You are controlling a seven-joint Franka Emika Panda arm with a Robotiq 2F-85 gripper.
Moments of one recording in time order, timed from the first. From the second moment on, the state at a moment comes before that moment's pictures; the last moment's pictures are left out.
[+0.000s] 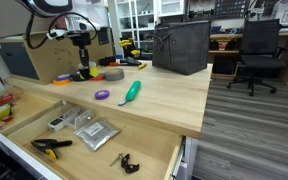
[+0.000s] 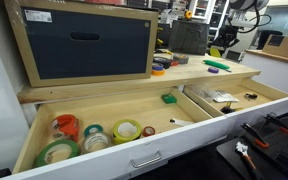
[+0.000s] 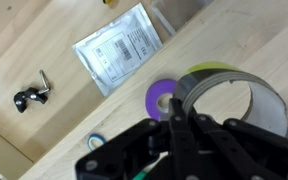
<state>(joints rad) -0.10 0.25 -0.16 -1.84 0.08 2.04 0.45</state>
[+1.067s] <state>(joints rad) 0.08 0.00 0.04 -2.24 0.08 2.03 0.50</state>
